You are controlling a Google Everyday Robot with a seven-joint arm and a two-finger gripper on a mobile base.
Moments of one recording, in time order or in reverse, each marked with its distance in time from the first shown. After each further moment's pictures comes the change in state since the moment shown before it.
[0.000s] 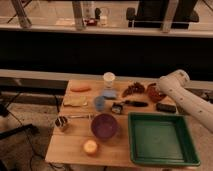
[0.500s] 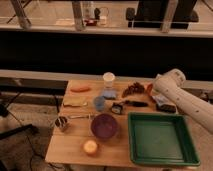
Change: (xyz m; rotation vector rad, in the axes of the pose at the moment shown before) arm -0.021 -0.005 -0.003 0.027 -0.018 -0.002
